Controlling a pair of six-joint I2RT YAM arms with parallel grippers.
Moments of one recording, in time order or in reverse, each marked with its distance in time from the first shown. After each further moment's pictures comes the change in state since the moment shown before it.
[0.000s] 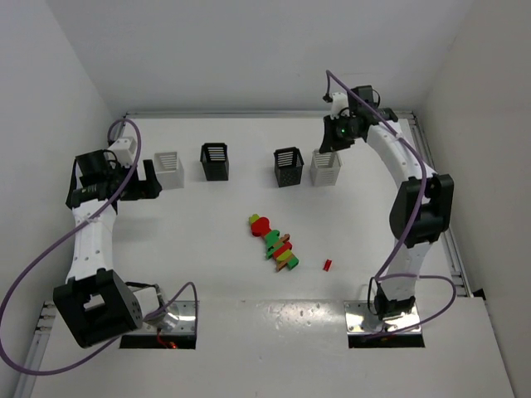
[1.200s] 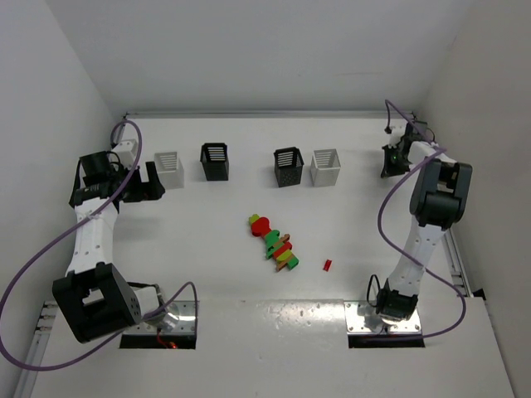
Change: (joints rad) left arm -0.007 0.024 -0.019 0.010 0.008 -0.019; right arm -0.413 0.249 -0.190 0.281 0.189 -0.198
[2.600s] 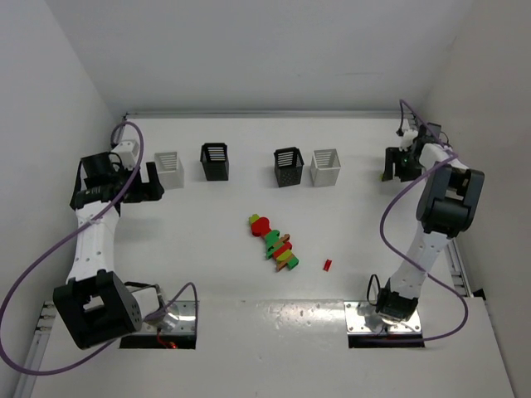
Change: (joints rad) left arm -0.019 -0.039 -0.011 0.002 -0.055 -0.006; right arm -0.066 -0.106 -0.070 -0.063 -0.040 0.026
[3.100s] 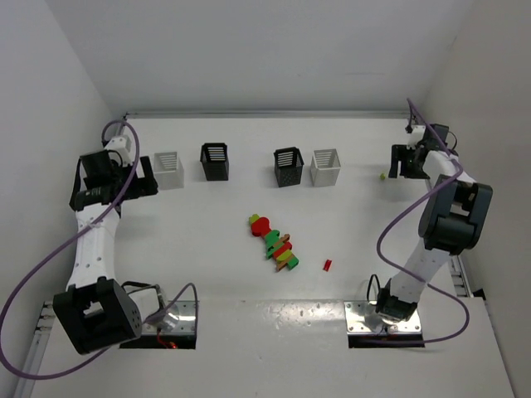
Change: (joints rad) left arm -0.030 -0.031 0.015 0.023 -0.140 -0.099; right arm -0.006 -0.211 -0.170 0.112 0.080 0.042
